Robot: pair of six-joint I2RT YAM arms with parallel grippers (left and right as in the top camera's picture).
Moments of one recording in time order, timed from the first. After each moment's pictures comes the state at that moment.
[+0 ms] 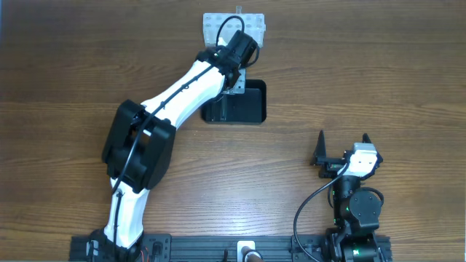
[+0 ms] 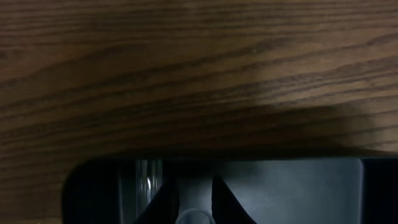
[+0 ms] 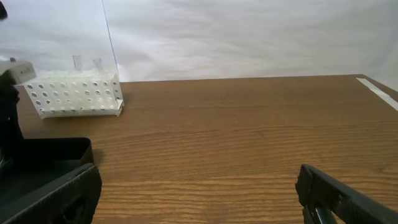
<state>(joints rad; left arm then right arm) -0.58 2.19 1.71 -0.77 -0.22 -0.49 0.08 0.01 0.01 -0.06 0.16 0.02</state>
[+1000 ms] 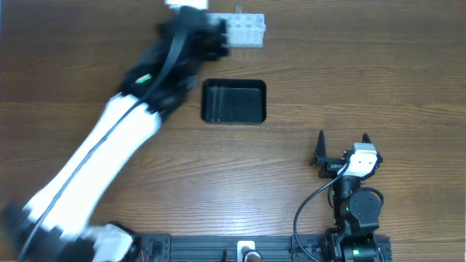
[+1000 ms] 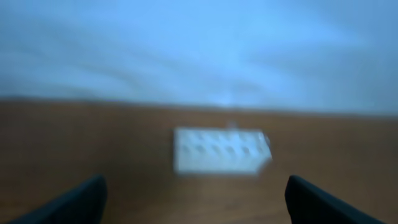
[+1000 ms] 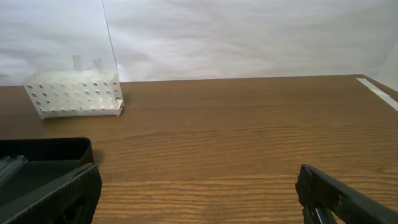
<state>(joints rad) -0.48 1.46 1.40 -0.35 -0.37 -0.30 0.08 0.01 0.01 -0.06 0.16 0.02</state>
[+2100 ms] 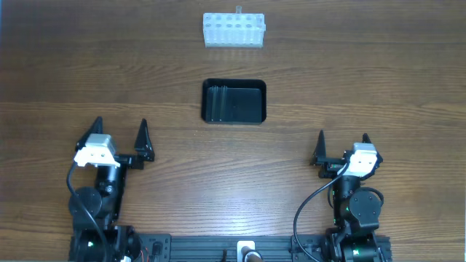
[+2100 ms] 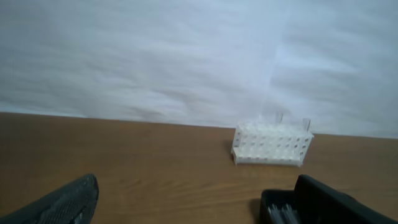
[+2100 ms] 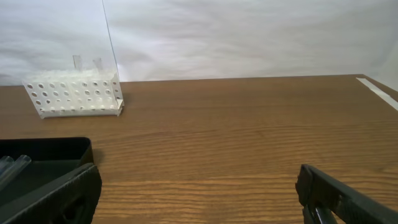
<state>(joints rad) -0.02 0.20 0.10 0.15 0.06 -0.12 0.08 0.01 0.01 -0.06 0.16 0.02</state>
